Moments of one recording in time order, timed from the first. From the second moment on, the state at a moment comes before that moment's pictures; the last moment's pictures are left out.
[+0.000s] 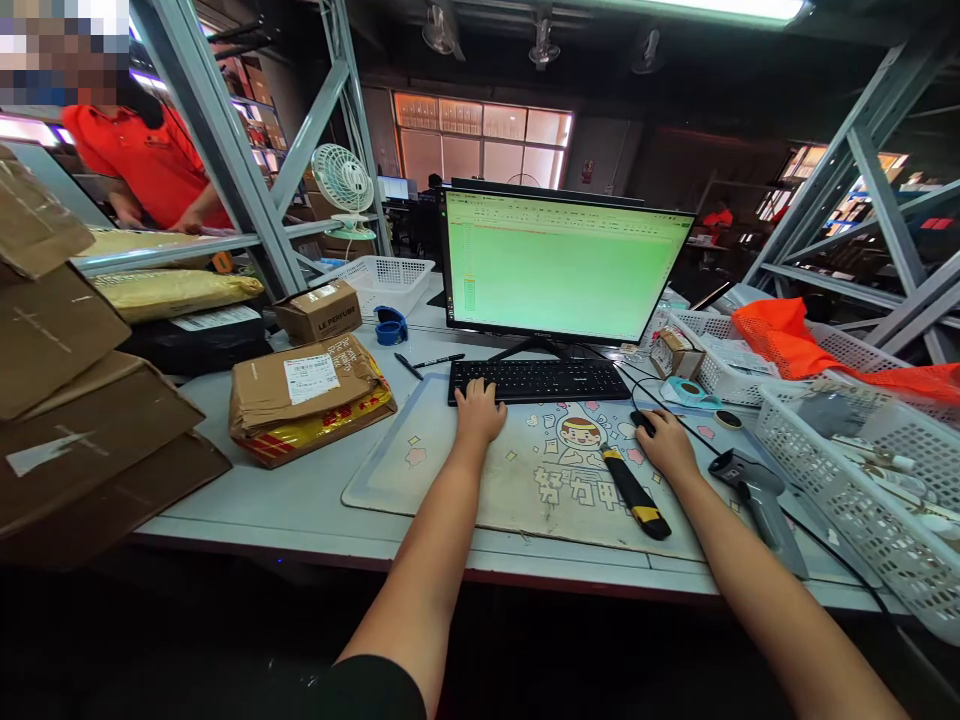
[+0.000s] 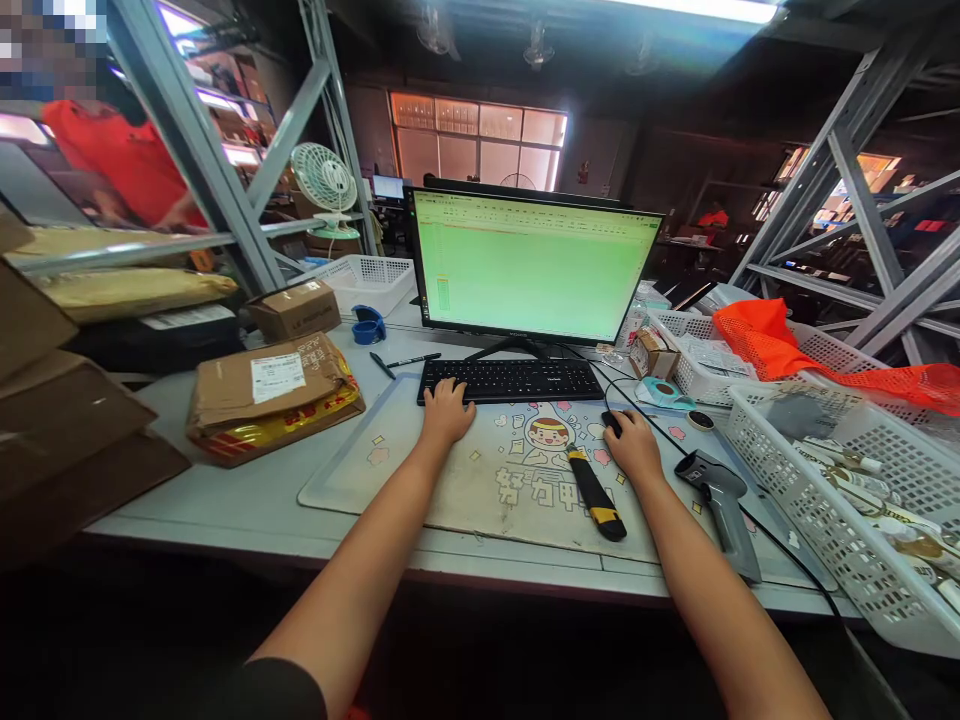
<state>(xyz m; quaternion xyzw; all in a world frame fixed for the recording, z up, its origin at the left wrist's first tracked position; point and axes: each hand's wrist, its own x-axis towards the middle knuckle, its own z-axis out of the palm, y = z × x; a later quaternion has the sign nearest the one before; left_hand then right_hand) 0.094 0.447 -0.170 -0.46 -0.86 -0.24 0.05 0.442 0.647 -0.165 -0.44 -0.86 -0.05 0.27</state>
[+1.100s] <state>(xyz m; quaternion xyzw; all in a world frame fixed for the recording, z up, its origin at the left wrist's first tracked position) 0.169 0.549 -0.144 -0.65 -0.75 -0.16 0.00 0.437 0.638 -0.155 -0.46 -0.85 -0.04 0.24</state>
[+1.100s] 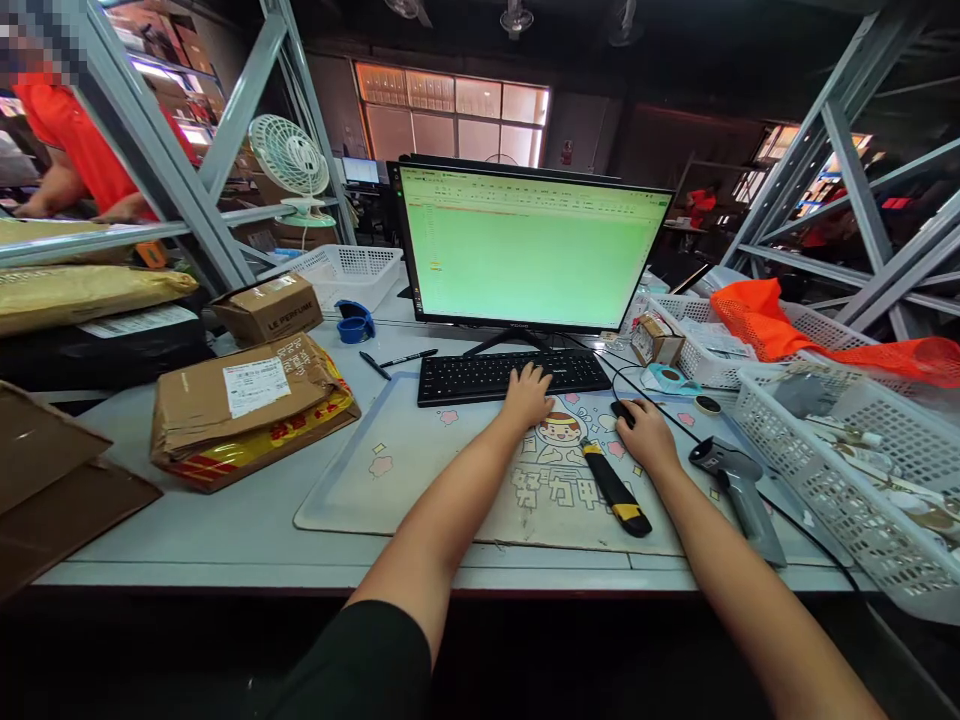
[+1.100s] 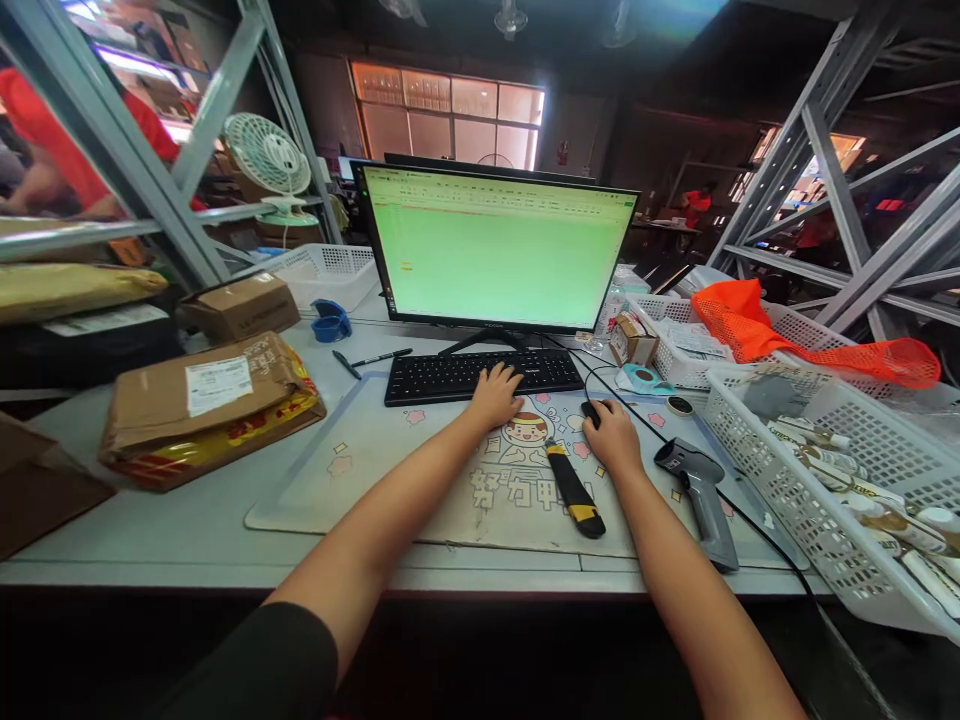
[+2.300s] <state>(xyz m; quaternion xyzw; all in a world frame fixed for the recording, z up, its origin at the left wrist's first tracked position) 0.096 0.447 -0.171 -0.43 -0.87 -0.22 0.02 0.441 0.643 -0.158 -0.48 -0.85 -0.06 0.22</state>
